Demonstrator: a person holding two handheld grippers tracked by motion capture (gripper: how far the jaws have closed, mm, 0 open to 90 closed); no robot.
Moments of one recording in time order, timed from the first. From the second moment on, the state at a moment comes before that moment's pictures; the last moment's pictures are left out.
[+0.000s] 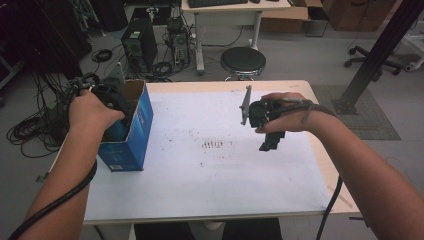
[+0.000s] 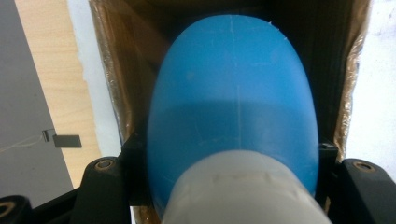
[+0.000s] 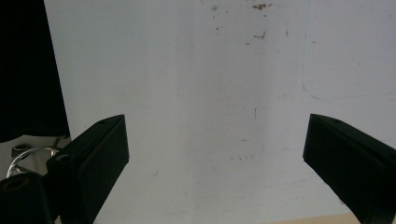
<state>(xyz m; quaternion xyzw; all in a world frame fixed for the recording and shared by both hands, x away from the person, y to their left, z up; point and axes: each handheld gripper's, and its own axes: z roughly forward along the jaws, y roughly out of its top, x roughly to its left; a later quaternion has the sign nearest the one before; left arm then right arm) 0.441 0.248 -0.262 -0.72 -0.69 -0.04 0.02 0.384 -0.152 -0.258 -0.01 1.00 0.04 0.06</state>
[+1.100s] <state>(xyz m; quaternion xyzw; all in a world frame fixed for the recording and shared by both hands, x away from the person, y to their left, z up) 0.441 0.251 -0.286 -0.72 -0.69 -0.04 0.03 0.384 -0.152 -0.263 -0.01 1.00 0.04 0.05</state>
